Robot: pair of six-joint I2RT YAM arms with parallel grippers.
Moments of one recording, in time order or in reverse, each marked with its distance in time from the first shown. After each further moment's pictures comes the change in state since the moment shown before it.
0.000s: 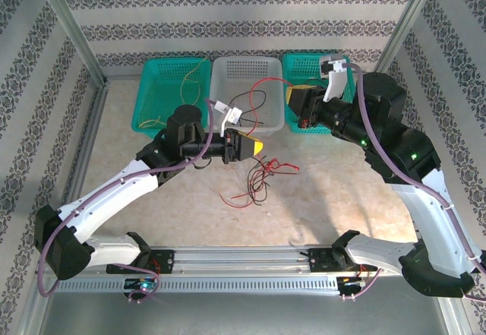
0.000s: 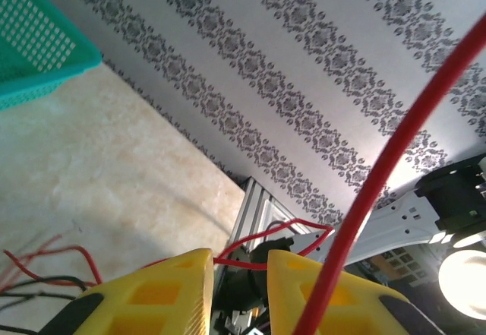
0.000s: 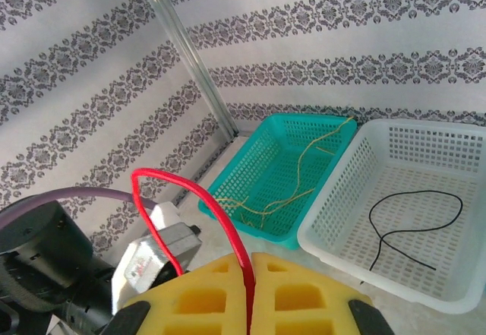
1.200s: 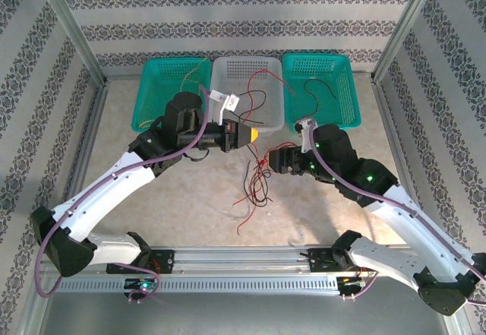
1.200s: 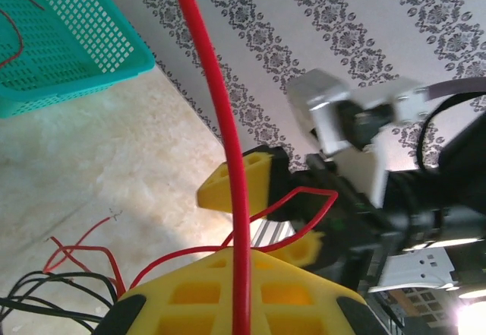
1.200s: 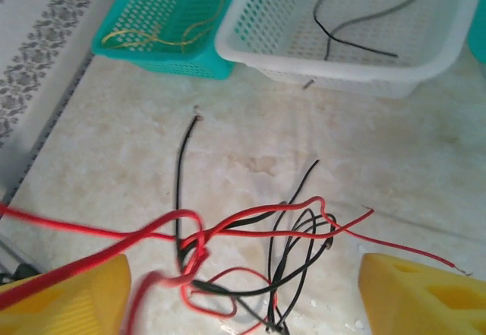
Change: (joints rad) left arm 0.007 0.031 0.203 -0.296 -0.124 -0.013; right arm 0.069 -0.198 -0.649 0.034 0.079 0.113
